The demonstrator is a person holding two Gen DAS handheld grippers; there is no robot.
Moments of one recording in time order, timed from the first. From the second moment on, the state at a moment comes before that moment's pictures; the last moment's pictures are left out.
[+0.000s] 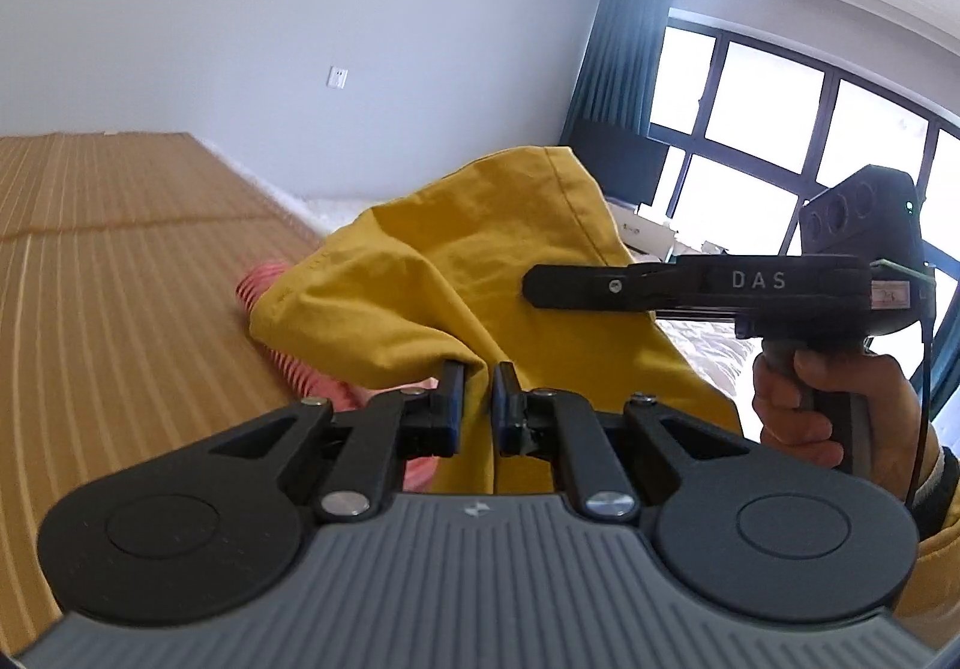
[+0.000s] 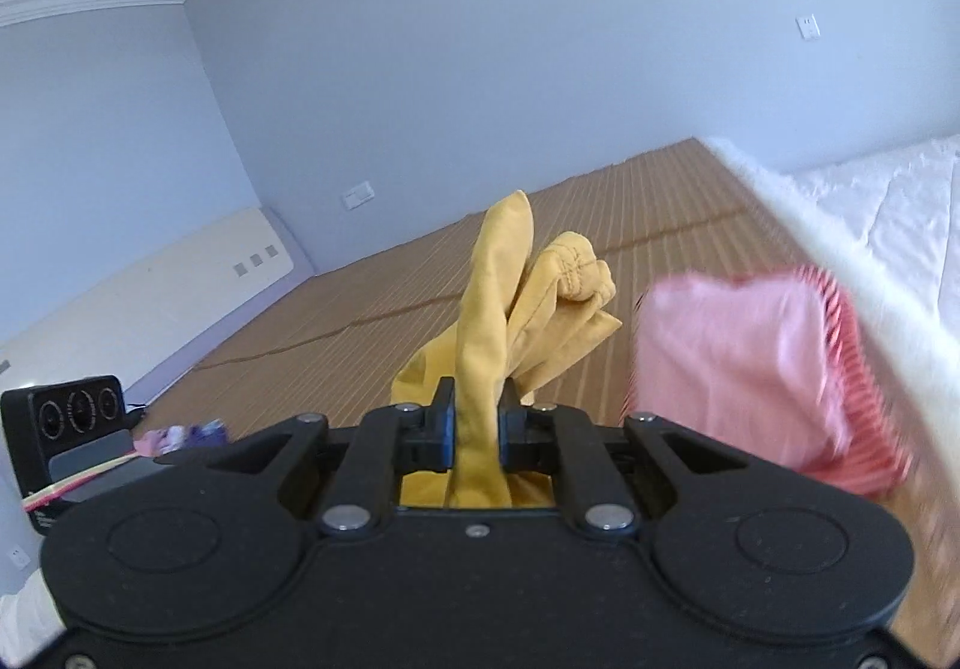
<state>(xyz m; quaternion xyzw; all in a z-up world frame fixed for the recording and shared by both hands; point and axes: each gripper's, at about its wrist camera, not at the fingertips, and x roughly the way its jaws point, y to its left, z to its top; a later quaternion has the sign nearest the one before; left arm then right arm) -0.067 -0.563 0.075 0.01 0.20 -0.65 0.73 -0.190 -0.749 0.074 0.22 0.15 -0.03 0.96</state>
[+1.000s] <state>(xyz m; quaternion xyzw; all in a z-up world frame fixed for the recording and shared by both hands) 0.027 -0.687 0.035 0.03 0.18 -0.62 0.76 -0.134 -0.945 -0.012 0.28 0.14 -0.19 0.93</state>
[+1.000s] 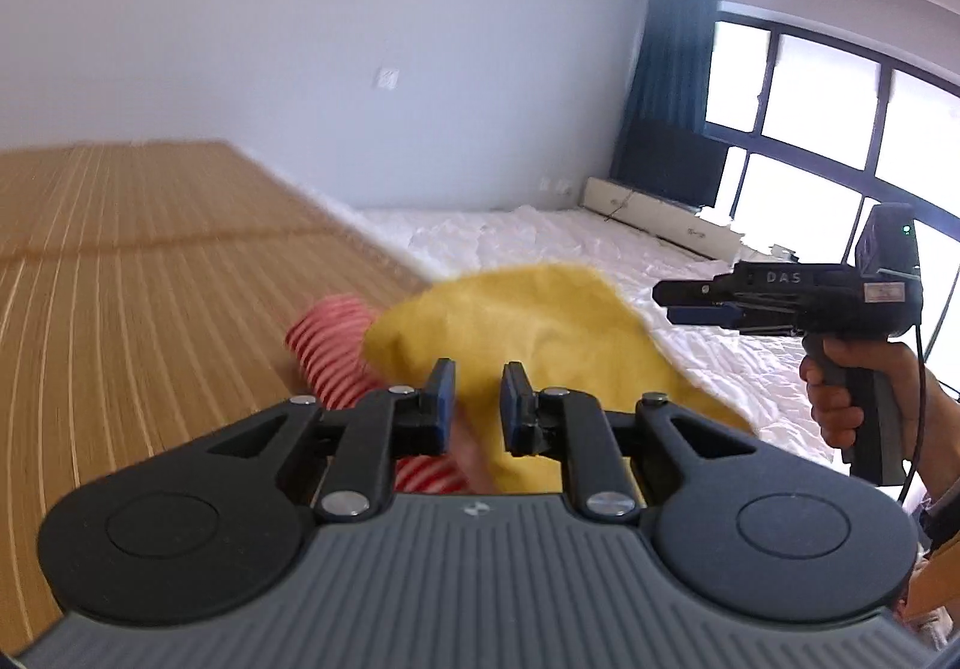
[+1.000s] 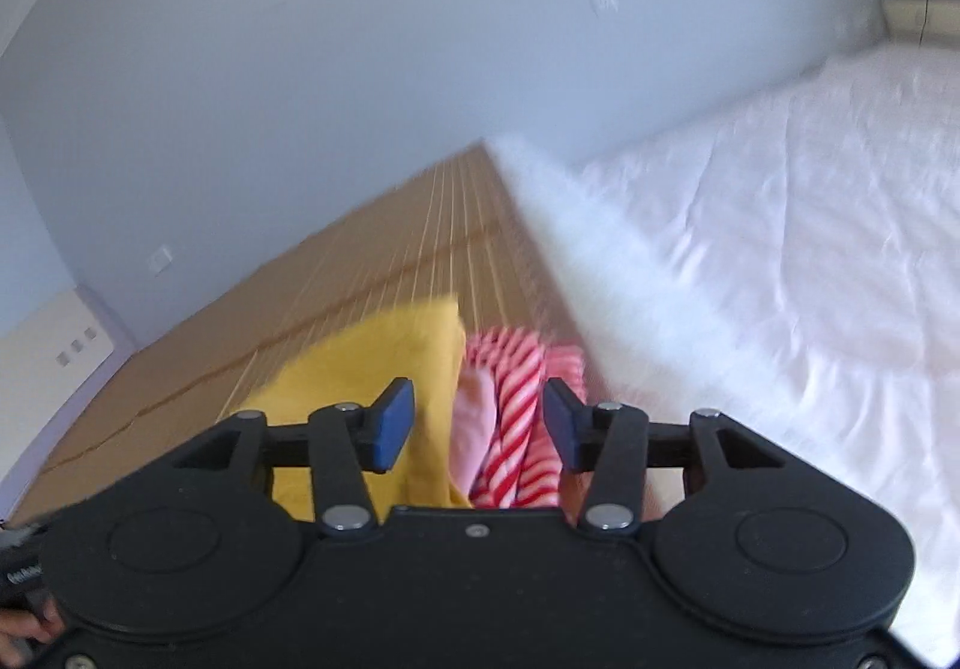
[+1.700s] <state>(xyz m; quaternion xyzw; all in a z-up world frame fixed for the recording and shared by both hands) 0.082 -0.753 0.005 0.10 0.18 -0.55 0.81 -0.057 -0.979 -0.063 0.31 0.17 -0.18 0.92</state>
